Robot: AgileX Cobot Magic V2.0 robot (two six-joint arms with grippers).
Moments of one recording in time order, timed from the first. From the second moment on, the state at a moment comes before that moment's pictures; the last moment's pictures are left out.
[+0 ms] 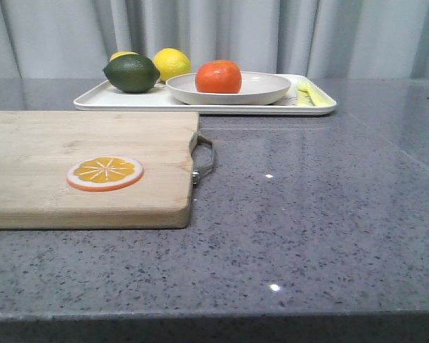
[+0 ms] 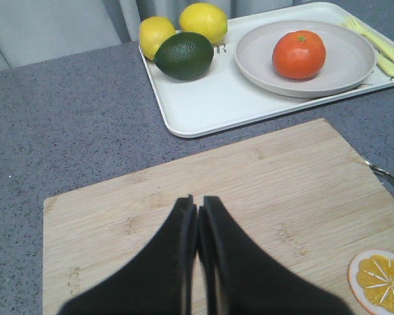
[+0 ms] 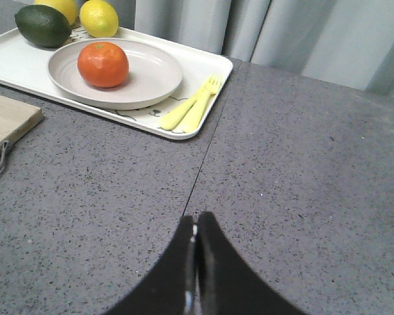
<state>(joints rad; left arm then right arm) -0.23 0.80 -0.78 -0.13 0.49 0.14 0.09 0.54 -0.56 0.38 0.38 -0.47</state>
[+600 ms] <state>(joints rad) -0.23 0.51 -0.43 -0.11 0.22 0.14 0.09 0.54 -0.56 0.38 0.38 -0.48</state>
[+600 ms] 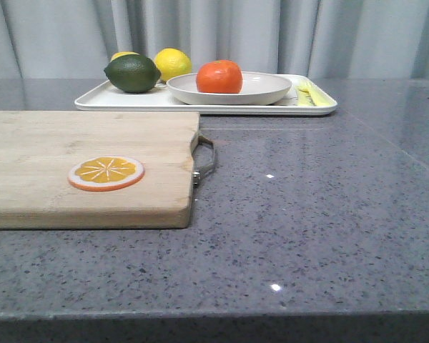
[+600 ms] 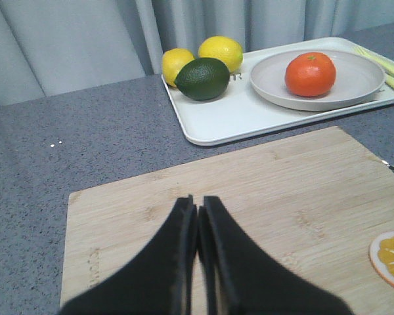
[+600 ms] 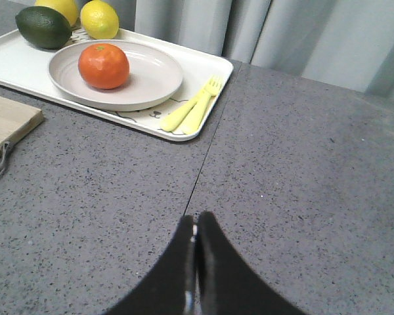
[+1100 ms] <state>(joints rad) -0.13 0.03 -0.02 -0.11 0.10 0.14 0.09 0.54 -0.56 0.38 0.38 -0.48</state>
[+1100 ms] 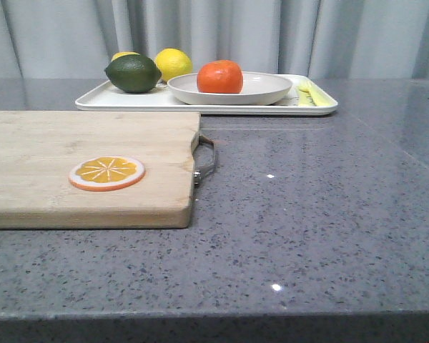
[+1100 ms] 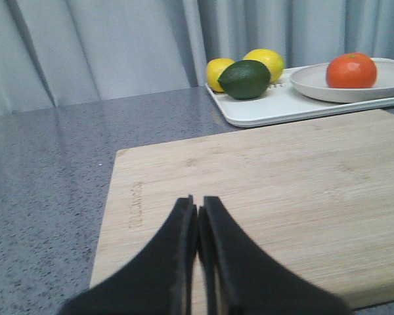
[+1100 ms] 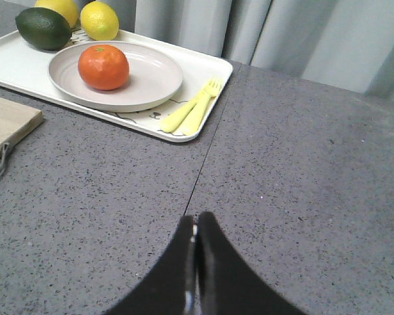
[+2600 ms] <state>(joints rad) -0.09 0.00 0.00 -0.08 0.11 0.14 0.09 0.44 -0.47 0.29 0.34 -0.47</state>
